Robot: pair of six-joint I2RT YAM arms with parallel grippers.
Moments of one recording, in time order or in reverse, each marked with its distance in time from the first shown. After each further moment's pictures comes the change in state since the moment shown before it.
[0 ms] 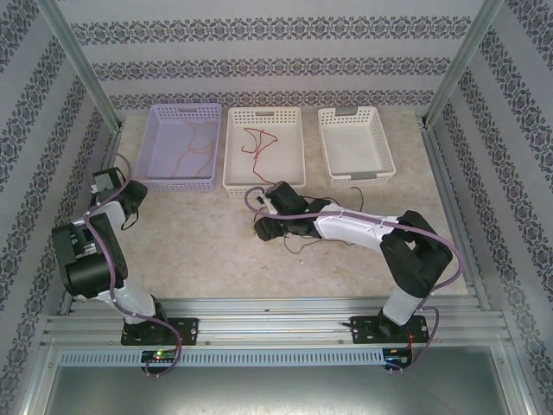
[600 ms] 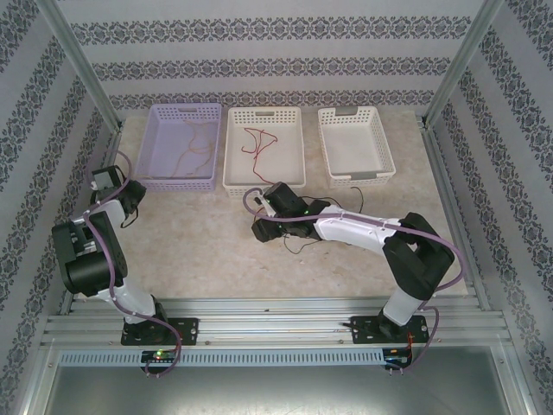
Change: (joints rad) left arm -0.001 0.010 0.018 0.024 0.017 0.021; right arm 0.021 -0.017 0.000 0.005 -0.002 0.000
